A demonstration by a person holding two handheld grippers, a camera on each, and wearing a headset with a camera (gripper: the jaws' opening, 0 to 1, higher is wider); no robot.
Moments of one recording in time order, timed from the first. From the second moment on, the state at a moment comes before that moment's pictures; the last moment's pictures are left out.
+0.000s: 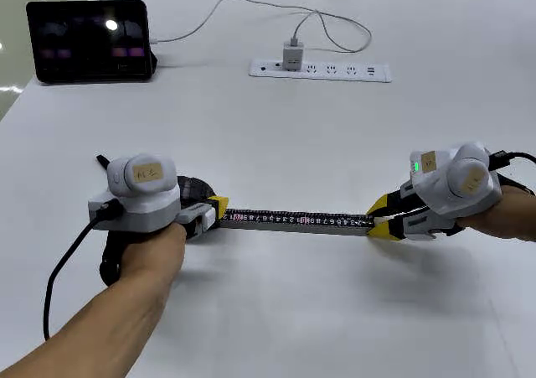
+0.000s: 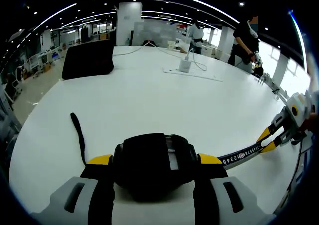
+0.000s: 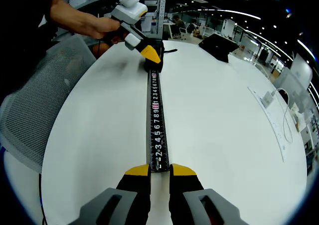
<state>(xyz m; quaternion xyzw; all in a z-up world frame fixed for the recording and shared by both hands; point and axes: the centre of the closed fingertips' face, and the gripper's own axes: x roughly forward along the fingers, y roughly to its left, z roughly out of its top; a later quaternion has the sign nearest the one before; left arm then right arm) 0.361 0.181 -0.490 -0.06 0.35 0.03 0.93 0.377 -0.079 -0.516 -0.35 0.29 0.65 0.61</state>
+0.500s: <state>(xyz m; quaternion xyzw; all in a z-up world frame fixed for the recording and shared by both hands) 0.362 0.181 -0.490 -0.07 0.35 0.03 0.93 0.375 -0.070 -0.514 -0.35 0.28 0.65 0.61</state>
